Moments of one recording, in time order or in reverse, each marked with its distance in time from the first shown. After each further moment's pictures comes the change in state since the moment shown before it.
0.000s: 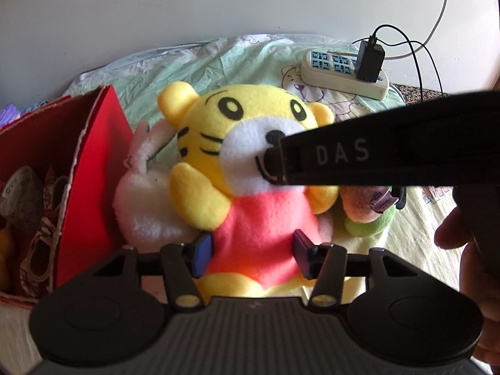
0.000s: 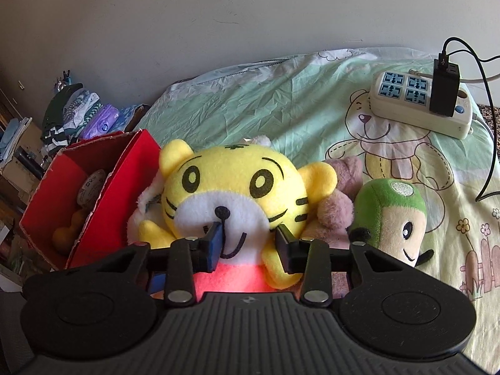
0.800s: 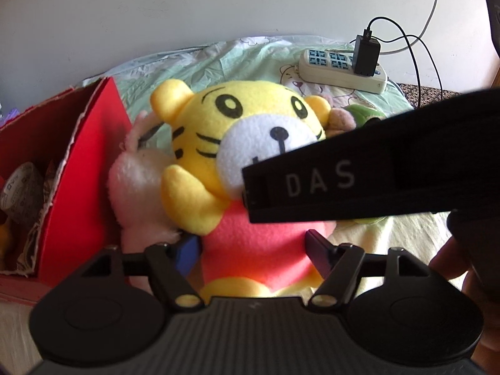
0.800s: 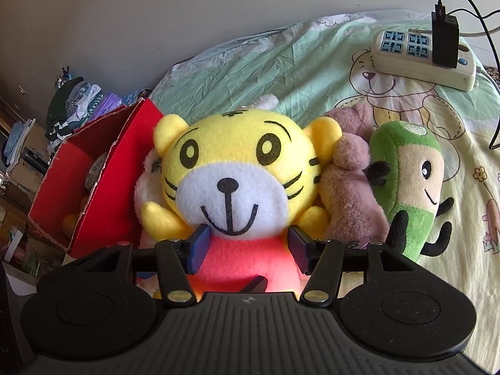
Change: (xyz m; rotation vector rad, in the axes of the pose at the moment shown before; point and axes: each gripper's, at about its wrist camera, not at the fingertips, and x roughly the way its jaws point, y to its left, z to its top) left arm 0.006 -0.007 -0.020 0.027 -0.036 0.027; right arm 0.014 -0.002 -0.019 0.090 0.078 0.035
